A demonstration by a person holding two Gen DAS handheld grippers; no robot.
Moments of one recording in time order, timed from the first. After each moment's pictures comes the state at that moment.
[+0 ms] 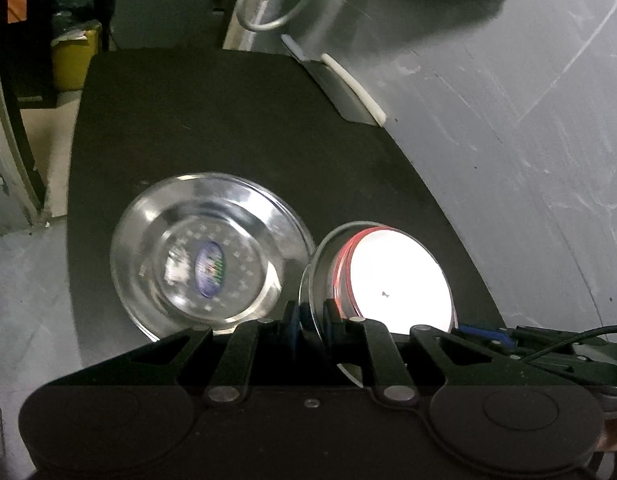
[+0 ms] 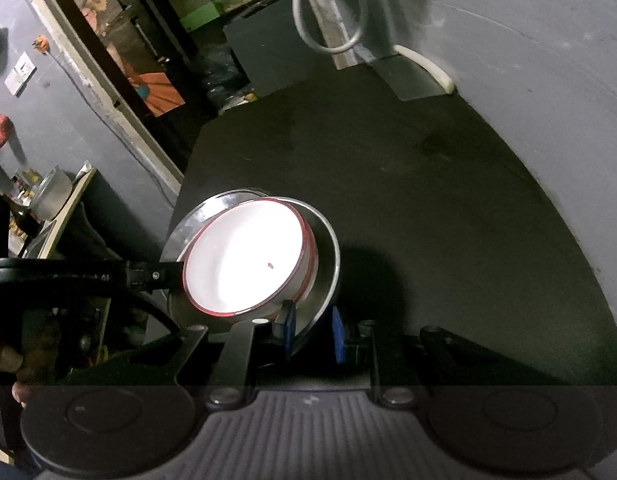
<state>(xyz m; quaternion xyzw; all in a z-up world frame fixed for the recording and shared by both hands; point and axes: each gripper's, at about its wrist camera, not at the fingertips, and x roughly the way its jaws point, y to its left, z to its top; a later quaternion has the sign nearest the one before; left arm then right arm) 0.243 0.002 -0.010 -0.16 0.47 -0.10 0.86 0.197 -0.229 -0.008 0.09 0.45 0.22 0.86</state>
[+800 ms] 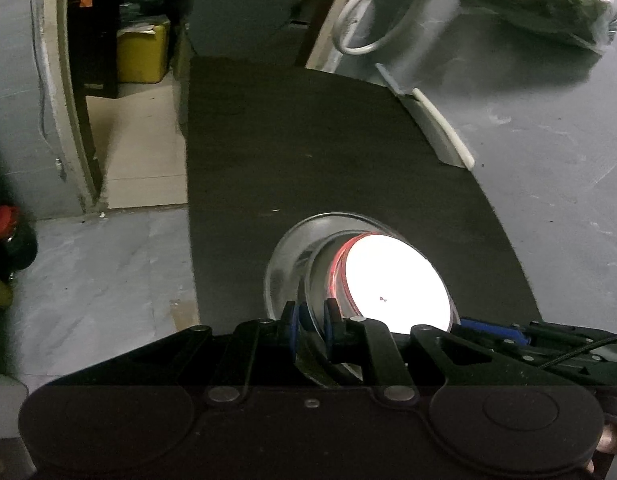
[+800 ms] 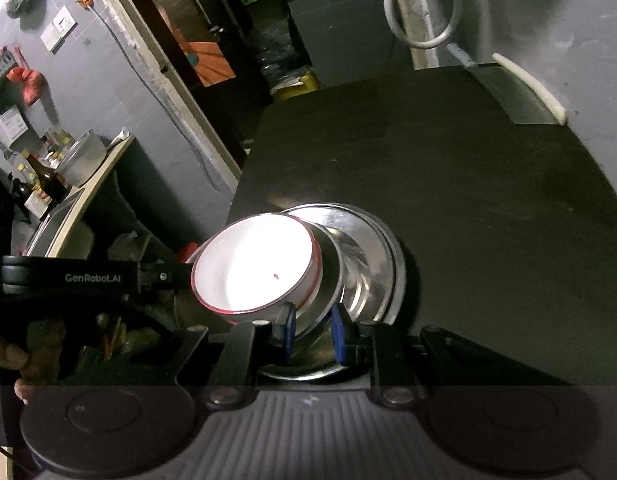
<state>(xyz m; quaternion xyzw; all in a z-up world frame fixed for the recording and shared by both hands) 0.240 0.099 -0.013 -0.18 0.47 -0.01 0.87 0.234 -0.127 -0.011 0.04 0.45 0.29 0.84</state>
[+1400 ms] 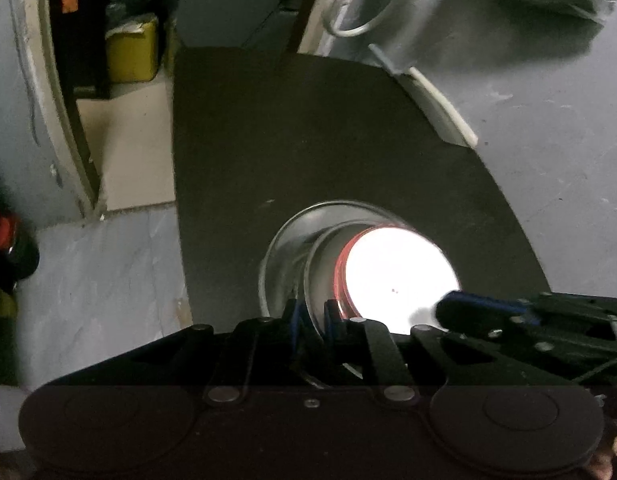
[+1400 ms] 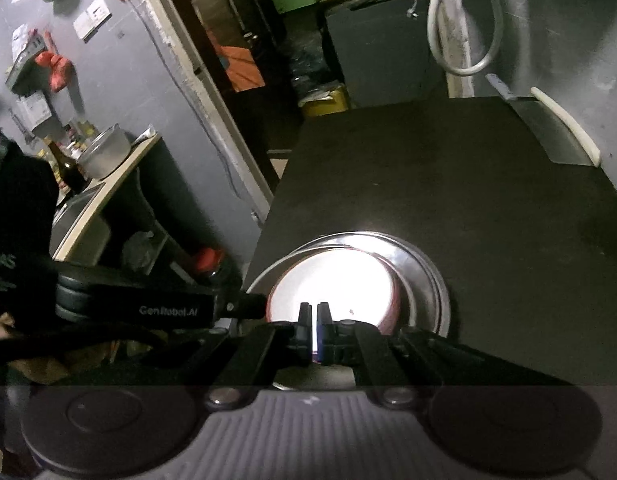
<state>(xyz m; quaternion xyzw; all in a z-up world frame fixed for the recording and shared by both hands) 0.256 0.090 -0.027 -0.16 0.48 -0.02 0.86 0.229 -0.105 0.000 0.02 0.42 0.32 0.85</state>
